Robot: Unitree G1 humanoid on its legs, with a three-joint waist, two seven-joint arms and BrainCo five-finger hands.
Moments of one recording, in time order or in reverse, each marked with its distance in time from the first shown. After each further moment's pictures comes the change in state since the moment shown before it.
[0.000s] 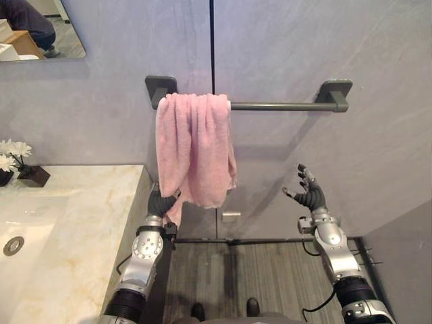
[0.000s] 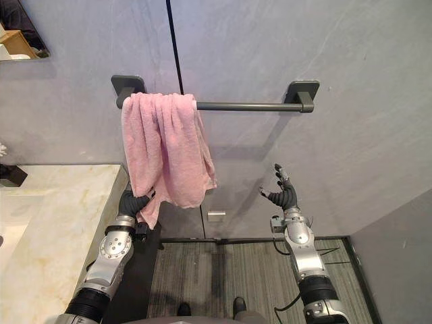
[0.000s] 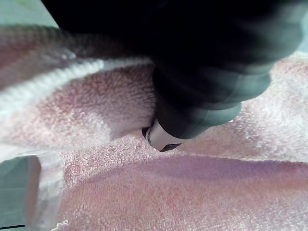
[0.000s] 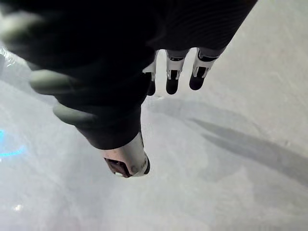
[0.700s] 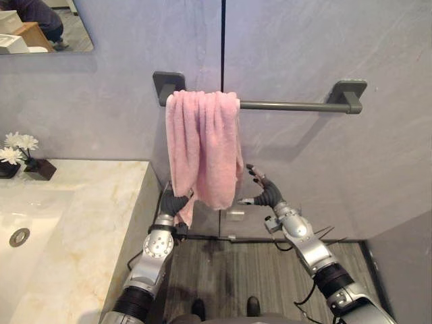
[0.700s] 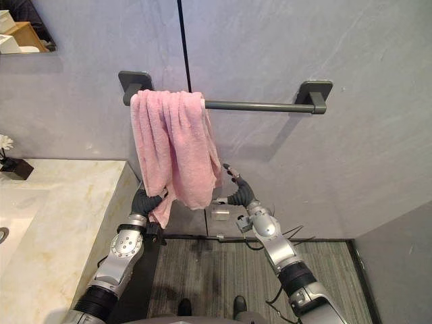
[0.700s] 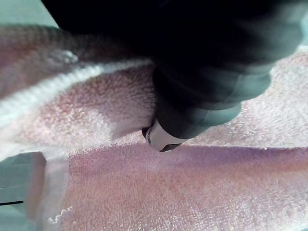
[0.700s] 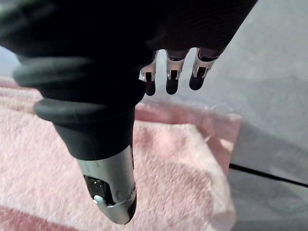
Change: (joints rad) left arm -0.022 -0.022 -0.086 0.001 0.000 0.000 0.000; right arm -0.135 0.029 0.330 0.002 -0.027 0.000 0.052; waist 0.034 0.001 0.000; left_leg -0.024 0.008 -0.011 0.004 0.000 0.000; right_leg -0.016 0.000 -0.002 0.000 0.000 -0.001
